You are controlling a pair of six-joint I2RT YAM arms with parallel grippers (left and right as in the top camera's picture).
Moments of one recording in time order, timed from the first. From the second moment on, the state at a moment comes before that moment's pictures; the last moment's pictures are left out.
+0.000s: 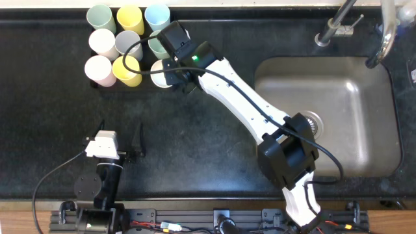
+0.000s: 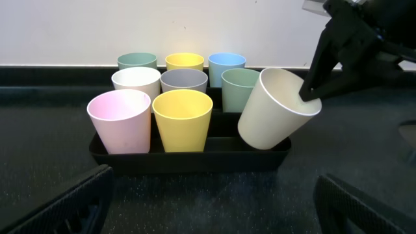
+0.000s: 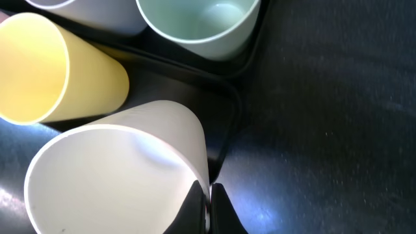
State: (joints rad) left arm -0.04 0.02 0.01 -0.07 0.07 -0.04; right arm 0.70 2.13 1.93 -0.87 -0.02 0.44
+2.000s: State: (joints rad) left arm -0.04 0.02 0.01 -0.07 0.07 -0.04; right arm 0.13 0.67 0.92 -0.55 0.02 -0.03
